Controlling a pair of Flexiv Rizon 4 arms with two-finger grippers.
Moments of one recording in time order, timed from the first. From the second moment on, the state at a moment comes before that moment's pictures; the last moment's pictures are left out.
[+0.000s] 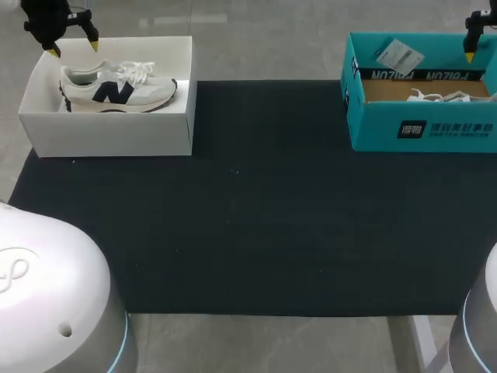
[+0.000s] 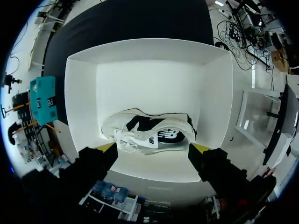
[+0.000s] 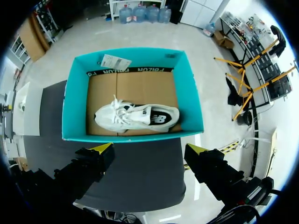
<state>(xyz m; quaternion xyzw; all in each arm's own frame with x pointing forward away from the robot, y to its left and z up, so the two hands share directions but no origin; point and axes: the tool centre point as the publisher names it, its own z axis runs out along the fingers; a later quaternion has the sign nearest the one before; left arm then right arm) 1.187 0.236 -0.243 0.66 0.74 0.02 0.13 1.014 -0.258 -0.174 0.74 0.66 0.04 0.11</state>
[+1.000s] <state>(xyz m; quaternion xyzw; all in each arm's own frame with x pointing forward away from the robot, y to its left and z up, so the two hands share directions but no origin) 1.204 0.280 -0.269 0.72 0.69 0.08 0.04 1.014 -0.258 -0.174 0.74 0.66 0.04 0.11</state>
